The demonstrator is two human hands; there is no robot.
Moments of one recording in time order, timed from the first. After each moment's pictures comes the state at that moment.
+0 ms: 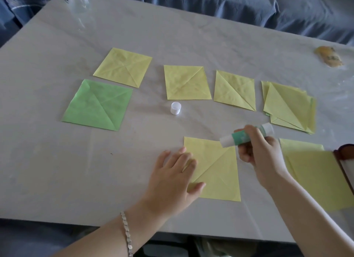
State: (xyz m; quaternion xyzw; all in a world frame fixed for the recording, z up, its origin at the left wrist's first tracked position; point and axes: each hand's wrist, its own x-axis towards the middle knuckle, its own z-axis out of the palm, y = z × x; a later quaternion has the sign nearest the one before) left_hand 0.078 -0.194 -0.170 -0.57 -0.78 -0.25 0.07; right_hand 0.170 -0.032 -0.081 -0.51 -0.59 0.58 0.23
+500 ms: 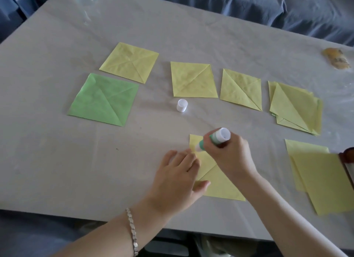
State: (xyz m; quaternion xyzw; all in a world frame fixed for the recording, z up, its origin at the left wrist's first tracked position) left_hand 0.078 -0.193 -0.171 -0.56 -0.77 -0.28 0.12; right_hand 0.138 -0.070 -0.100 -0.41 -0.81 0.40 0.14
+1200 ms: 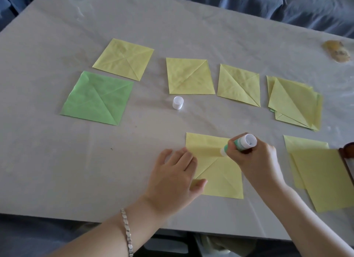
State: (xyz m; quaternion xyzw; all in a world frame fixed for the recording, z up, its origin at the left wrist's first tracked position) left_hand 0.079 -0.193 -0.169 -0.56 -0.78 -0.25 0.13; right_hand 0.180 -0.046 -0.099 -0.47 -0.82 0.31 0.14
